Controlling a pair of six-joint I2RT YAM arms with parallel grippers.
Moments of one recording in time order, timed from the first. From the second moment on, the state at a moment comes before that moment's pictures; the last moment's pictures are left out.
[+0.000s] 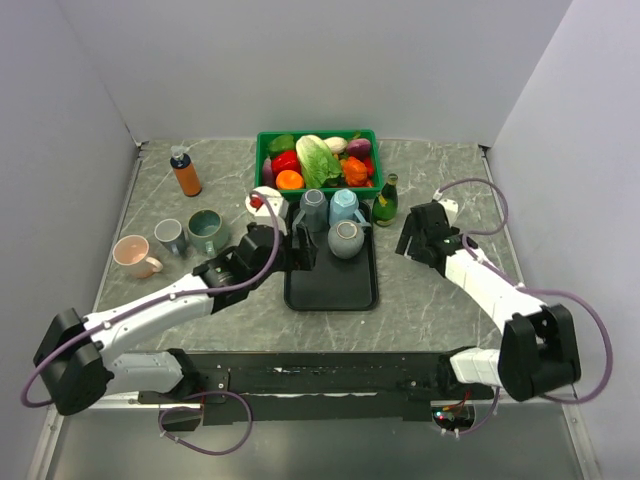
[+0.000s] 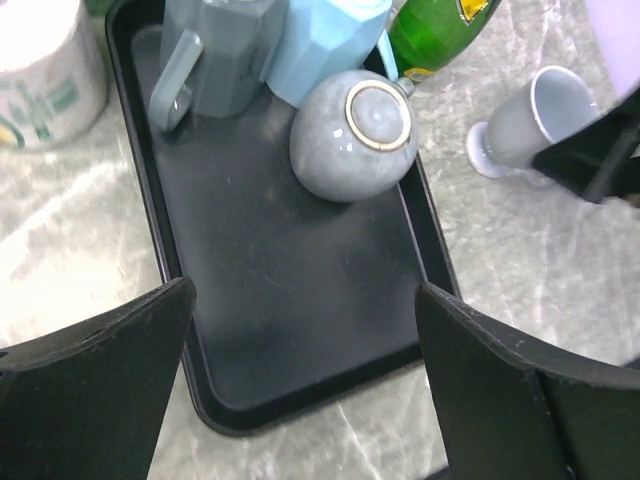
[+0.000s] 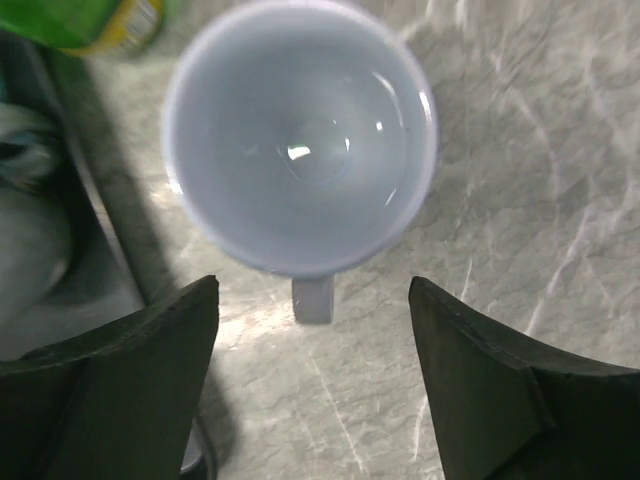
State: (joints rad) left arm -0.86 1.17 0.81 -0.10 -0.33 -0.62; right arm 0.27 1.30 0.81 -0.45 0.35 0.52
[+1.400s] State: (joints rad) left arm -0.53 1.85 1.28 -0.10 0.05 0.11; right arm 0.29 0.95 0.90 -0.52 0.24 0.47
